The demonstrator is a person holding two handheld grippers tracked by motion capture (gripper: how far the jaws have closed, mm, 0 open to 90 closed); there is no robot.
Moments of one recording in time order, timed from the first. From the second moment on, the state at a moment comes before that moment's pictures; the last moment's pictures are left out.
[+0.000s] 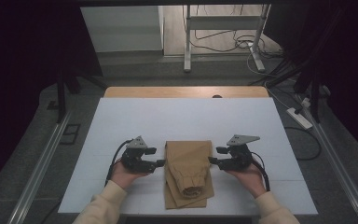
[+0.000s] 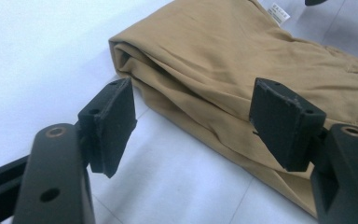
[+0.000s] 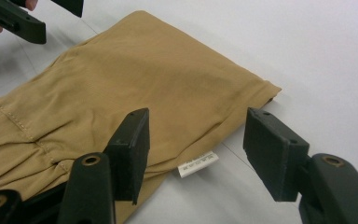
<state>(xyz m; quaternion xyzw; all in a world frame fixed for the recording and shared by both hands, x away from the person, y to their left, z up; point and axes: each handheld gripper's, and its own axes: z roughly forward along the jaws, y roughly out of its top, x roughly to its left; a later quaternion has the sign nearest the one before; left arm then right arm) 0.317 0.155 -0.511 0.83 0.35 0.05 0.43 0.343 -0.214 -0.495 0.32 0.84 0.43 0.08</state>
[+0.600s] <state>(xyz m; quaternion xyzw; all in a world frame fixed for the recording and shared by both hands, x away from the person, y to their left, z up) 0.336 0.150 -0.510 0.82 0.38 0.04 0.43 0.347 -0.212 -0.496 0.32 0.84 0.43 0.09</state>
